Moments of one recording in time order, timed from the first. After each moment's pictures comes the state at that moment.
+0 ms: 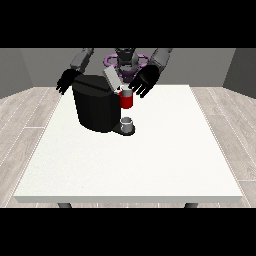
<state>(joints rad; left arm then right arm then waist) -1.17 0.42 0.10 -0.63 -0.69 -0.15 -0.14 -0.33 -0.05 -0.09 -1.34 -0.04 -0.16 -0.09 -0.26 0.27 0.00</state>
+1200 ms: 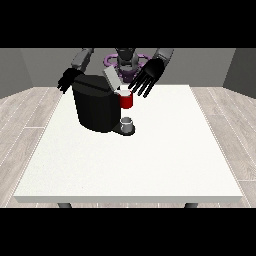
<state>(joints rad) -1.13 0.42 0.05 -0.64 -0.77 -0.21 -0.16 -0.30 -0.05 -0.10 -1.30 -0.05 -0.17 -0.10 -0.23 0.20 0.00</state>
